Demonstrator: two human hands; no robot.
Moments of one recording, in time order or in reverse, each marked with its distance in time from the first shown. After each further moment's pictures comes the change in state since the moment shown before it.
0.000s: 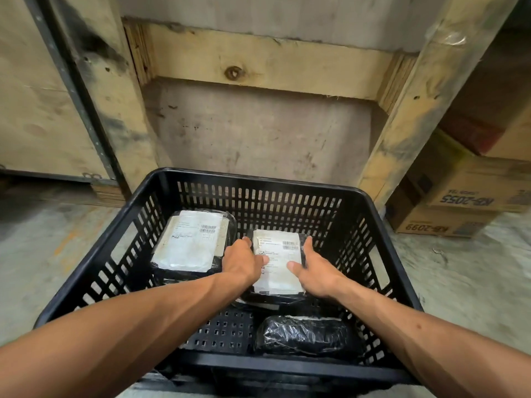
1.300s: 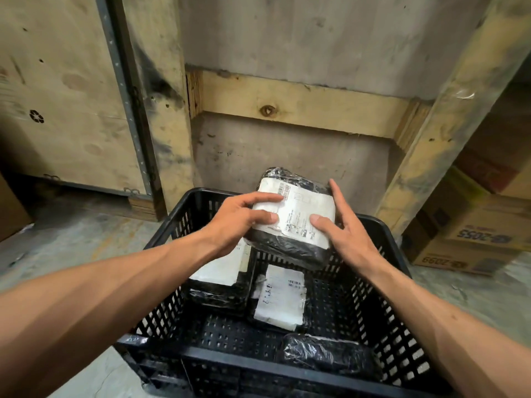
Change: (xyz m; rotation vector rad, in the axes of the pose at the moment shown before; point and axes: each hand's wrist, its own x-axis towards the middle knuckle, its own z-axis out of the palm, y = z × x) left_hand 0.012 0.029 -0.118 -0.744 -0.232 0.527; right_hand -0.021 -0.065 -0.068 0.480 0.268 -0.607
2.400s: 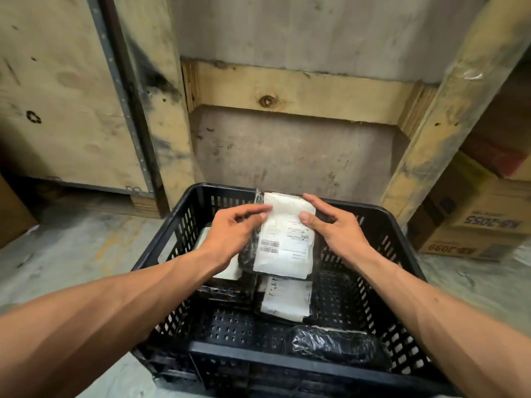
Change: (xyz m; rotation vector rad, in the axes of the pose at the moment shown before) left_hand -0.022 -0.028 -0.004 0.038 0.179 0.070; right_hand 0.008 0.015 0.021 0.073 0.053 0.064
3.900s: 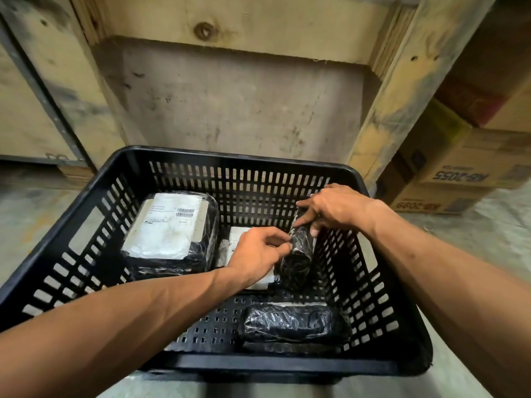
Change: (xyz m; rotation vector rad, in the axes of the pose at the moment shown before) left_hand -0.018 -0.102 0.118 0.390 -0.196 -0.268; right_hand 0.040 0.039 -0.091 -1.453 -0.798 -0.033
